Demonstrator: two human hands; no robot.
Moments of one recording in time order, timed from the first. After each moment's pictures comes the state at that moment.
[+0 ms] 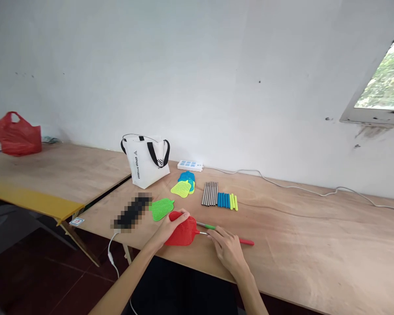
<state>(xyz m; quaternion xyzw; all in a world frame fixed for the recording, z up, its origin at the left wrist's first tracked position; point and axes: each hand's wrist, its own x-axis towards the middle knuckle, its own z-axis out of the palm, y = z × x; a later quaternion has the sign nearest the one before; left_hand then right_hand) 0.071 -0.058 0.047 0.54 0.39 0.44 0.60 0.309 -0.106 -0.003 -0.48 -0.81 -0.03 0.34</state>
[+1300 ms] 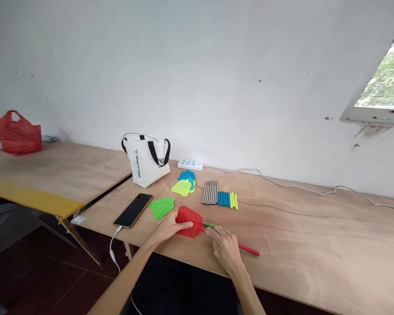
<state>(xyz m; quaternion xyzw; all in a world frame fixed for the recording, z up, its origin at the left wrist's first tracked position) 0.059 -0.045 0.040 0.65 0.37 0.37 0.54 0.296 -0.109 -0.006 -0.49 -0.80 -0.04 0.35</state>
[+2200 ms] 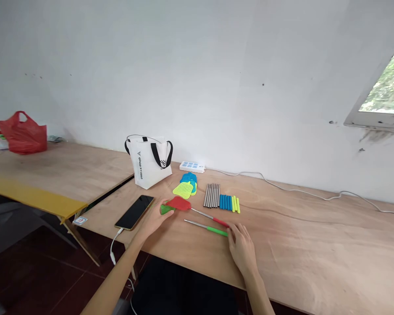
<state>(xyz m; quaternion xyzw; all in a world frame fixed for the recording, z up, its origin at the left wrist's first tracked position) -0.002 -0.011 0.027 0.68 0.55 0.42 0.25 0.339 -0.097 -0.018 -0.62 -0.69 -0.01 0.38</state>
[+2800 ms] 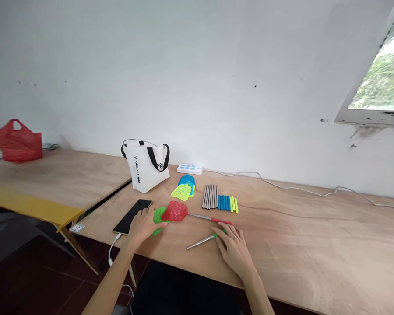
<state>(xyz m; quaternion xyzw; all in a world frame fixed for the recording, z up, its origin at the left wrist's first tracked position) -0.010 -0.026 0.046 0.70 0.71 0.07 0.00 0.327 -0.103 -0.008 -0.55 -0.79 -0.02 0.26</state>
